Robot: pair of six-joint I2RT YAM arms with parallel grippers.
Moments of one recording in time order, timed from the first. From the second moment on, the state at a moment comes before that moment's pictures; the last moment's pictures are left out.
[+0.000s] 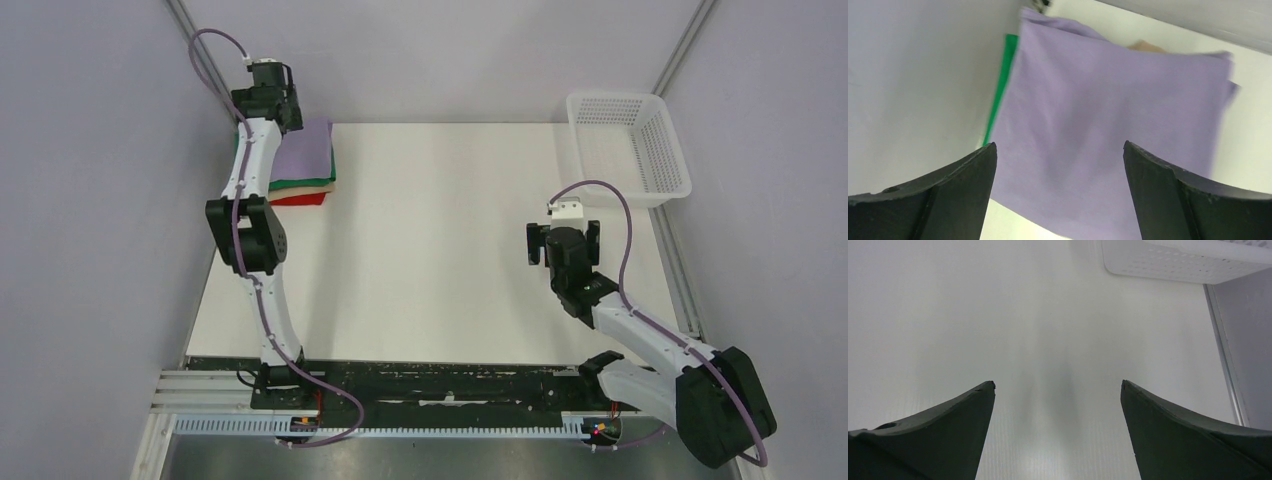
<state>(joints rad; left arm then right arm) 0.06 2.22 2.22 -0.65 -0.50 -0.01 0.43 1.05 0.45 0.08 0.58 0.05</state>
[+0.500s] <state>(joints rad) -0.10 1.44 1.29 -0.20 0.02 -0.35 0.43 0.92 0.43 0.07 0.56 0.11</state>
